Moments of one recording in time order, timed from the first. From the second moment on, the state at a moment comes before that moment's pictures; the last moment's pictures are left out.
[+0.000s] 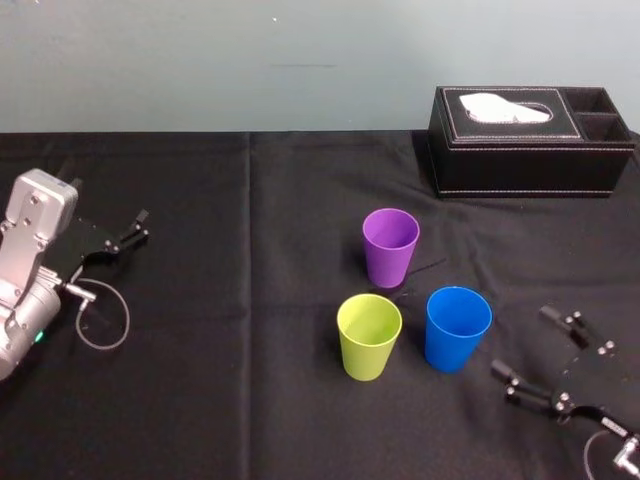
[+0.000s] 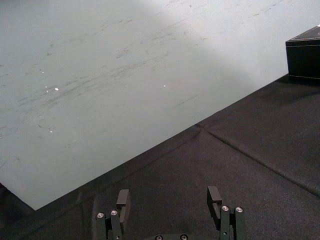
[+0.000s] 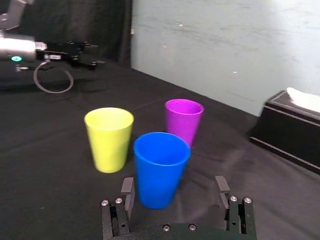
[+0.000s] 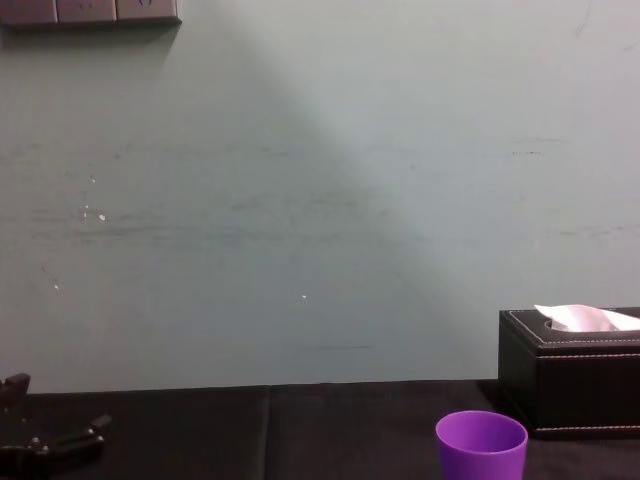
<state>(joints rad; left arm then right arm) -0.20 0.60 0.45 -1.41 -0.25 -0.12 0.03 -0.33 0.82 -0.21 -1.71 0.47 -0.37 0.38</state>
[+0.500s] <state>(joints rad) -0.20 0.60 0.45 -1.41 -0.25 -0.12 0.03 -0.28 0.75 -0.24 -1.68 0.46 -0.33 0.43</state>
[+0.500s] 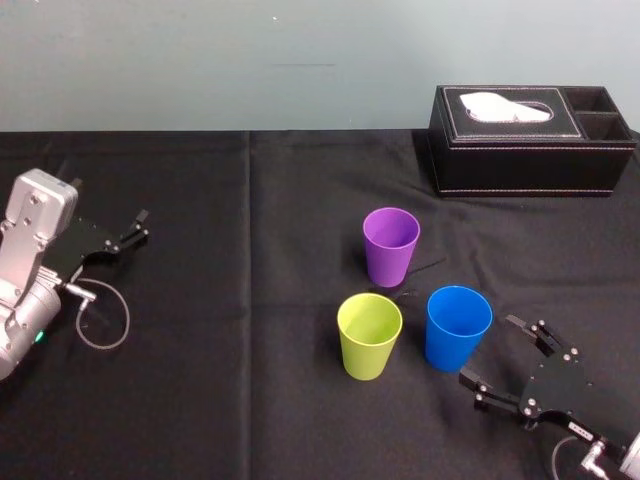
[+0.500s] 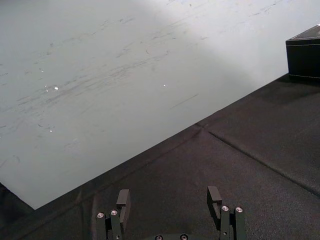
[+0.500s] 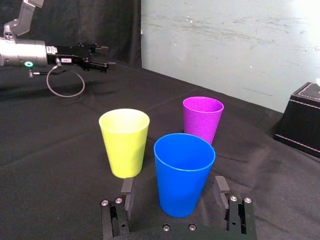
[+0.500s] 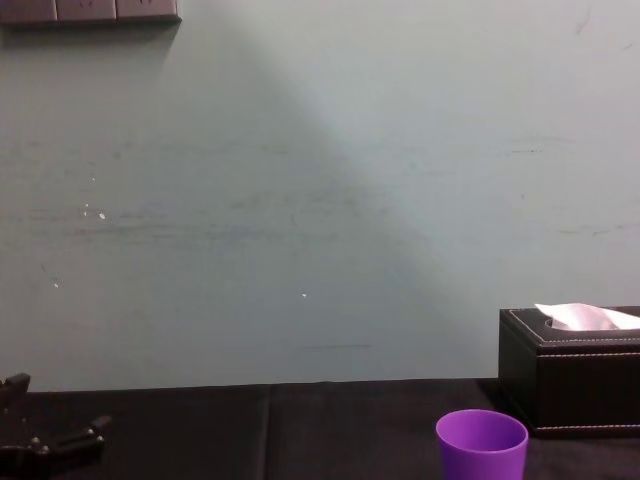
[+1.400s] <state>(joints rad) -0.20 0.60 0.45 -1.41 -0.25 -0.12 0.03 -0.25 0.66 -0.22 -1.66 0.46 -0.27 0.49</state>
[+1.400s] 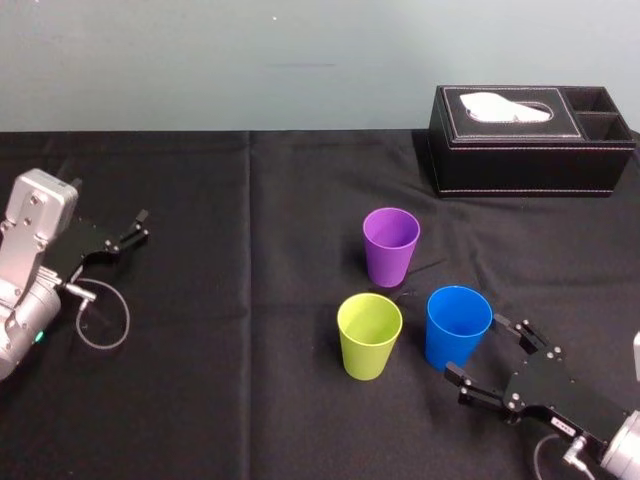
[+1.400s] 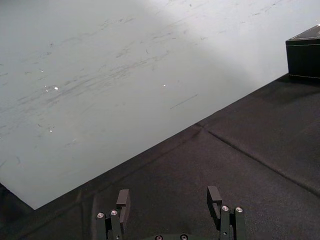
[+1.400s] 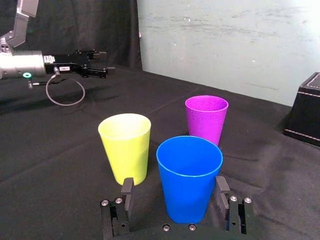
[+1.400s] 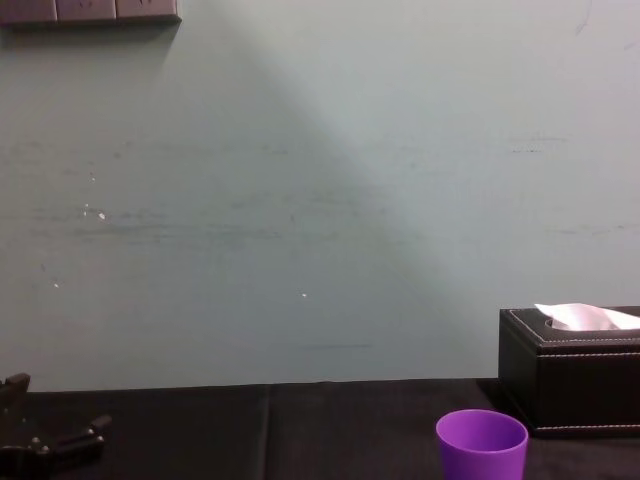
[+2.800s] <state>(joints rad) -0.20 0.60 0.45 -1.41 -0.25 -0.12 0.03 -0.16 0.57 -0.22 -1.60 0.40 -0.20 0.52</state>
